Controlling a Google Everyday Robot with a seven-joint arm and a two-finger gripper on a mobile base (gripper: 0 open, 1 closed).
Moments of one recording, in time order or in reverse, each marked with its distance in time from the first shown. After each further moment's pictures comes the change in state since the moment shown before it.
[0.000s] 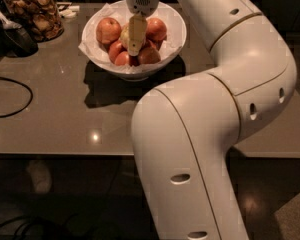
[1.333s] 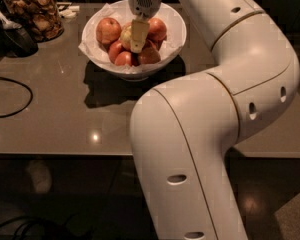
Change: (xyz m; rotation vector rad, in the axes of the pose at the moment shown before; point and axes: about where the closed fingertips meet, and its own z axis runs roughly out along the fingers) arm 0.007 0.004 0.002 -0.017 0.014 -0.003
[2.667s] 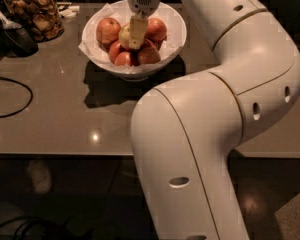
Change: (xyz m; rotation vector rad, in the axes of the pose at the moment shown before) arm -0.004 -0.007 -0.006 0.039 -0.024 0.008
